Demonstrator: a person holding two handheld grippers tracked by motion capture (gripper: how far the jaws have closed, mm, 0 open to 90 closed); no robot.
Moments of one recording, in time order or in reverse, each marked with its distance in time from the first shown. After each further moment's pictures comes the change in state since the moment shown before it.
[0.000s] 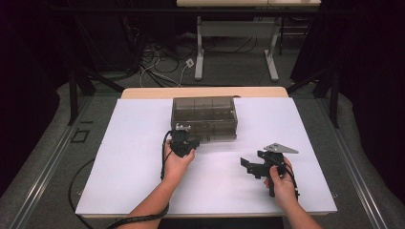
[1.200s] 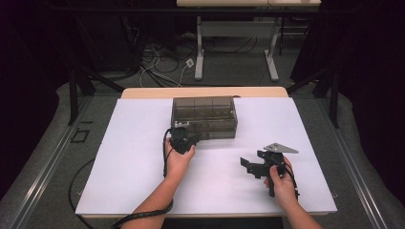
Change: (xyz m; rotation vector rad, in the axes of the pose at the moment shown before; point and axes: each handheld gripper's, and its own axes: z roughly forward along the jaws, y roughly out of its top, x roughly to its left) left arm 0.006 0.005 0.010 -0.056 0.017 -0.057; right arm 0.000 0.000 0.000 0.001 0.002 -0.001
